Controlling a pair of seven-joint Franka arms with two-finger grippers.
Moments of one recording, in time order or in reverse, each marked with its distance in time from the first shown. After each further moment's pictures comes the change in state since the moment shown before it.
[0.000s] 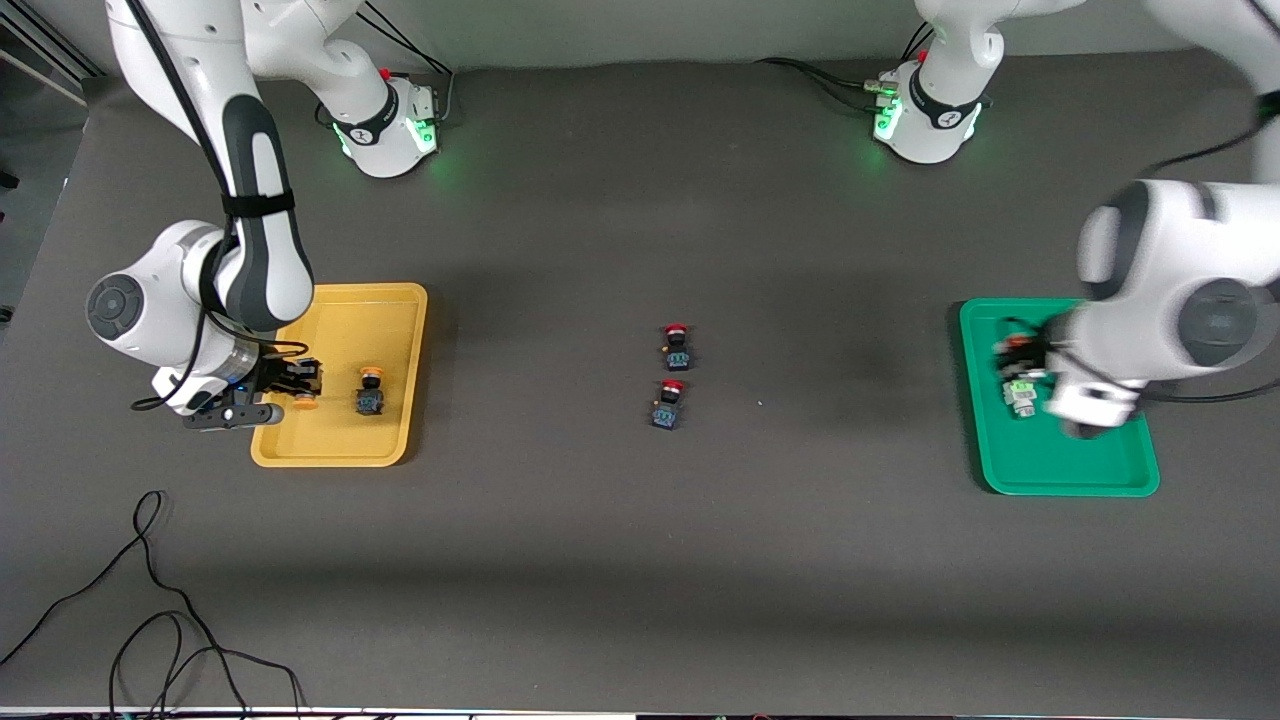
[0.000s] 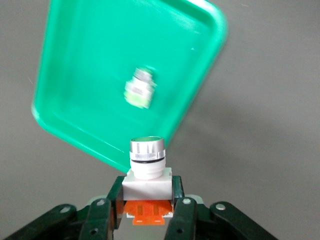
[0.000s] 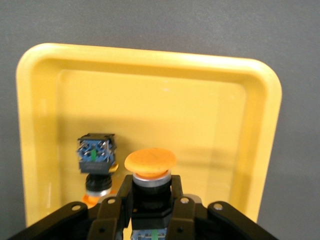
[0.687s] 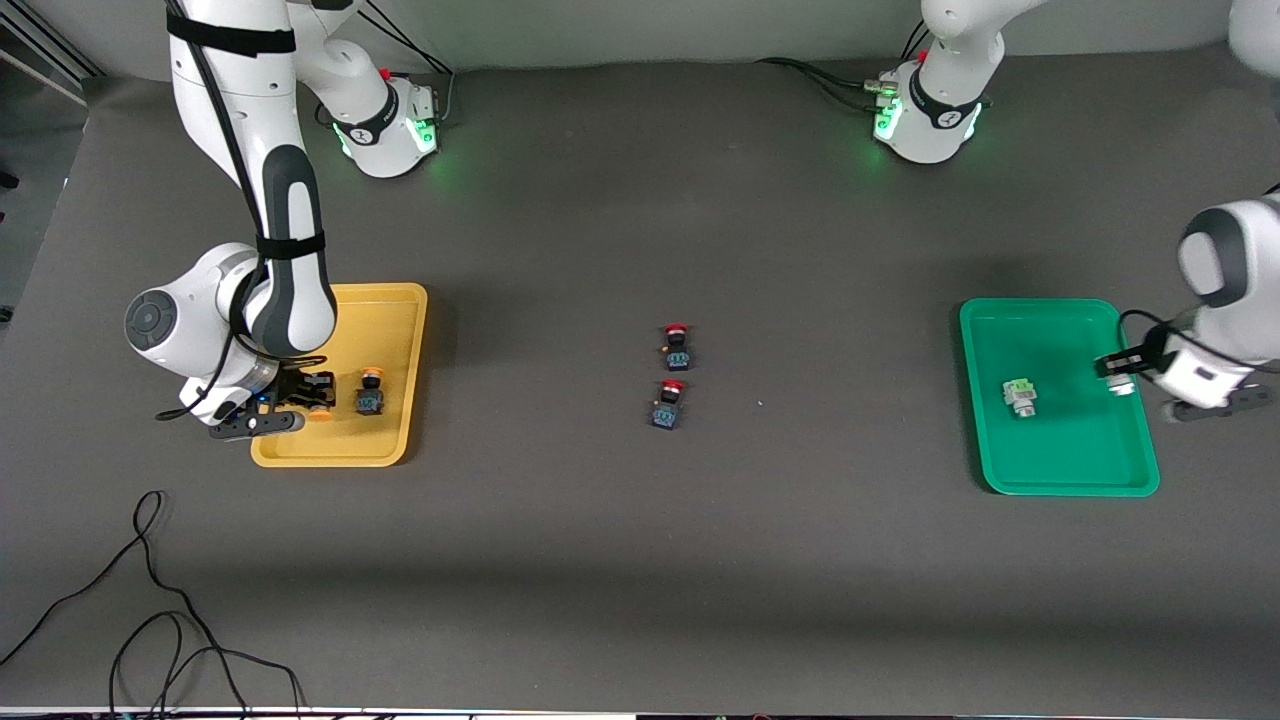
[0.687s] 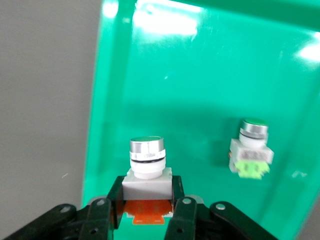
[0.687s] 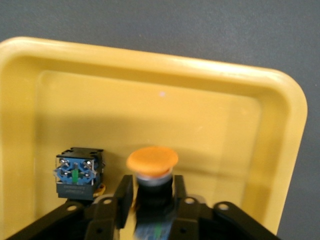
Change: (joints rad) left arm 0.293 0.106 0.000 -0.290 0.065 0.568 0.413; right arm 0.008 0.118 0.012 0.020 0.158 0.031 -0.135
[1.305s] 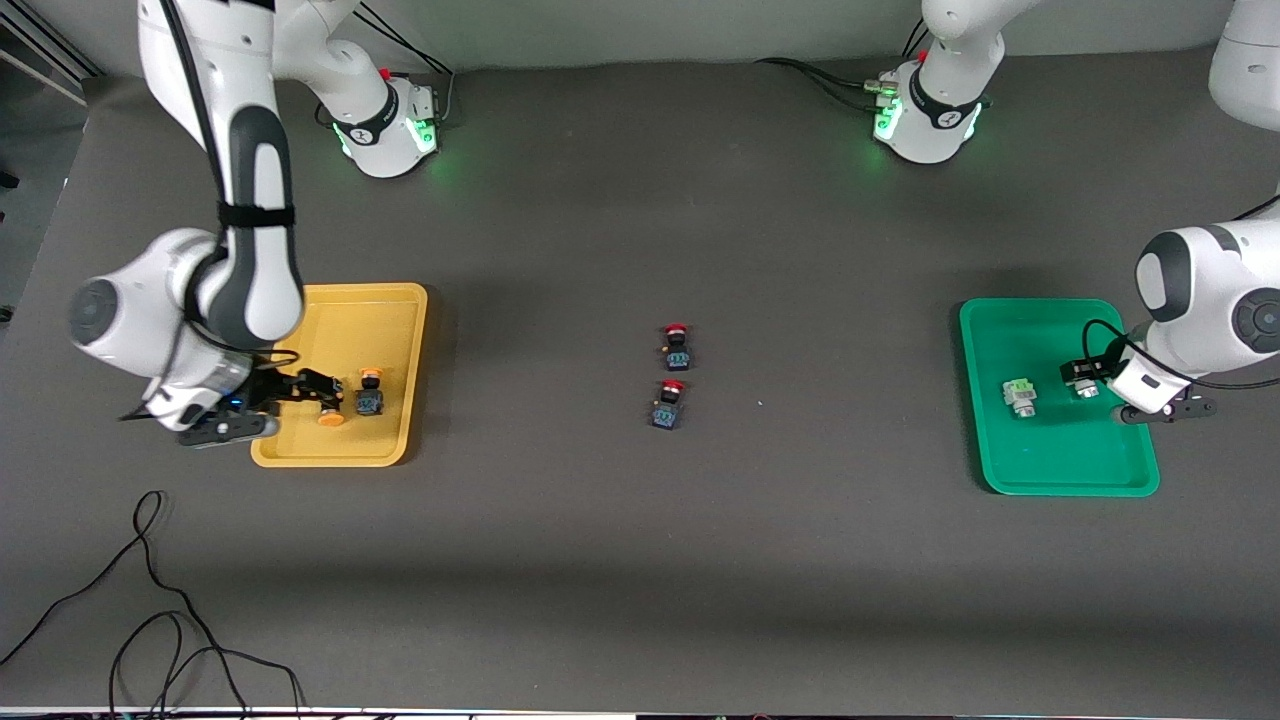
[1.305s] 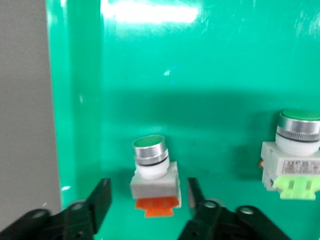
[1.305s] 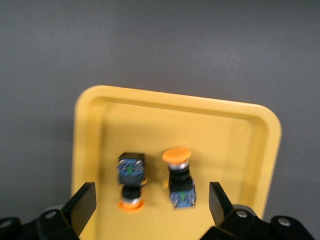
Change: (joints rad) left arm 0.009 0.077 -0.010 0.034 0.117 -0.020 0.013; right arm 0.153 -0.074 -0.229 0.158 -0.095 -0.290 0.124
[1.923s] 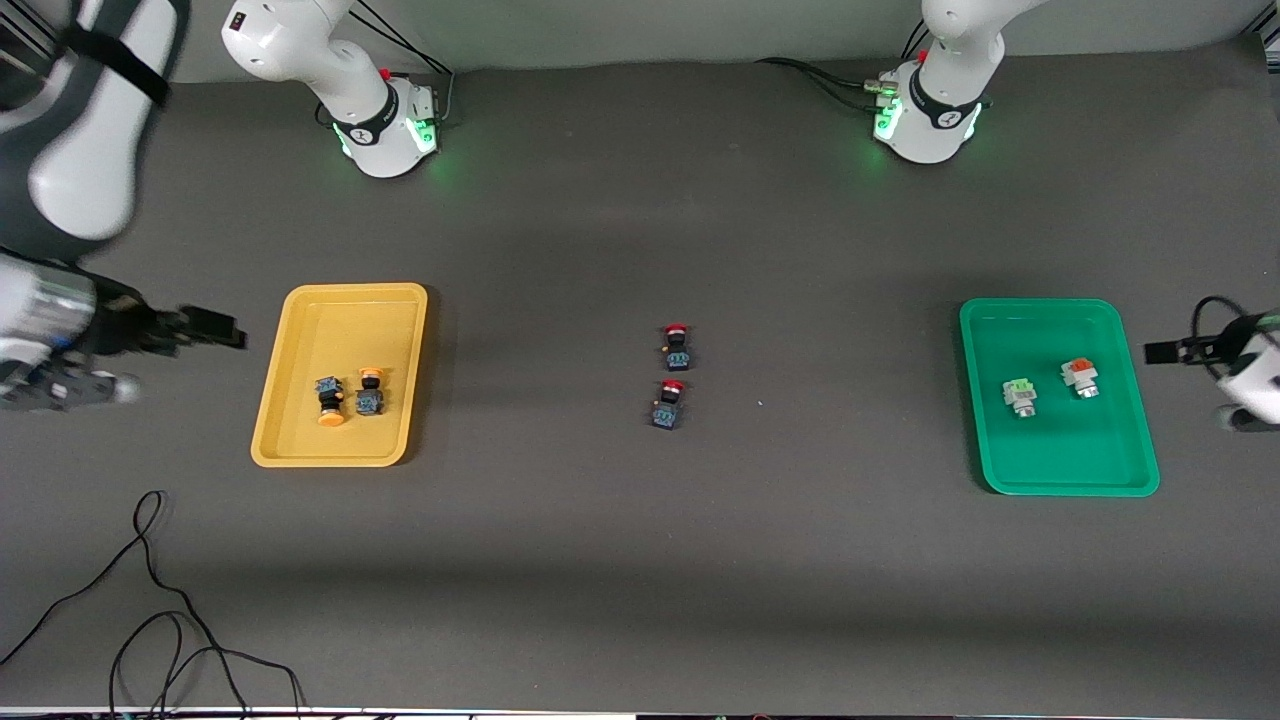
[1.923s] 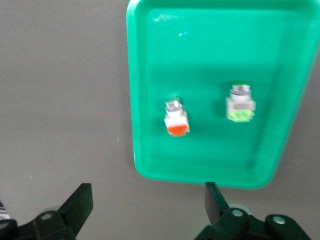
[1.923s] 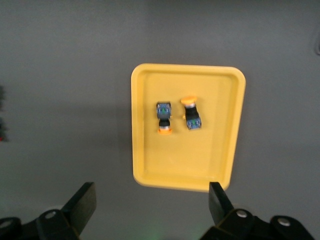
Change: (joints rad) left arm -0.002 -0.131 -0.093 0.411 -0.062 -0.650 0.120; right arm 0.065 -0.017 -0.292 0.497 -0.121 -0.705 0.181
